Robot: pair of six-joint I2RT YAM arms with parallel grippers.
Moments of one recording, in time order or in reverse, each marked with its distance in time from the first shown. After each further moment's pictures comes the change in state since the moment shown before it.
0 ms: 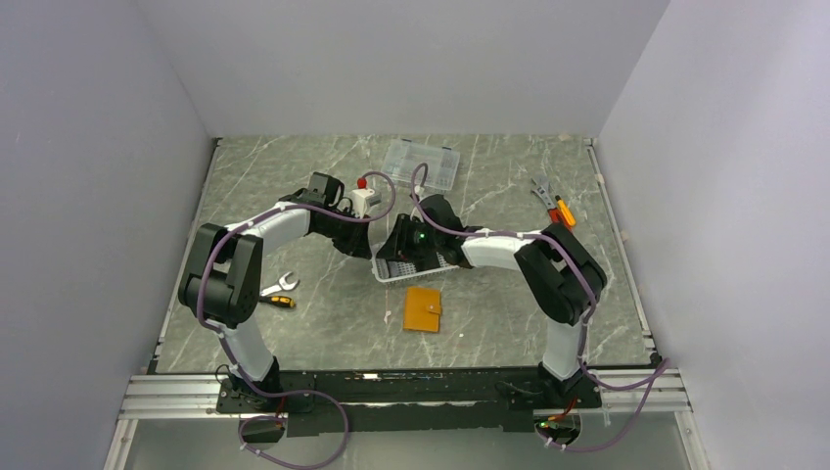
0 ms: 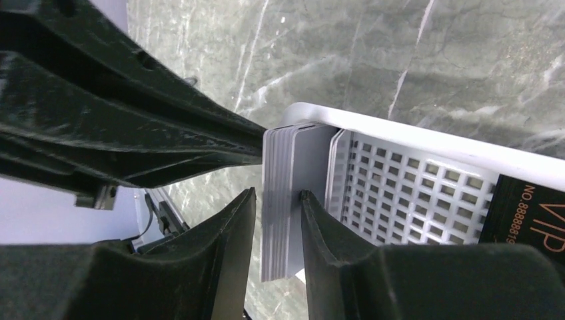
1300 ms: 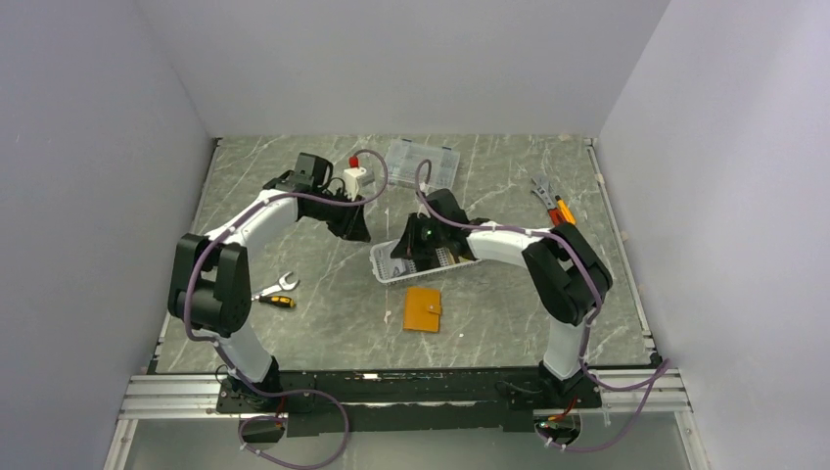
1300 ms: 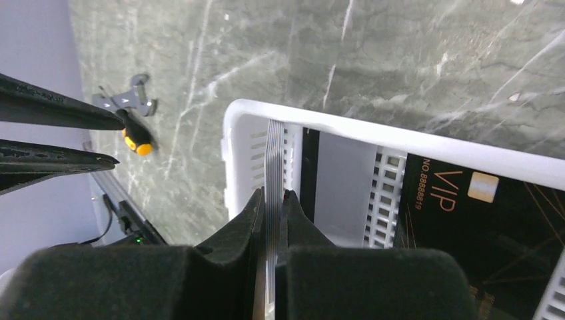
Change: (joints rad) left arm 0.039 -0.060 0.115 -0.129 0.067 0.035; right arm -0.042 0.011 0.051 -0.183 0.038 -0.122
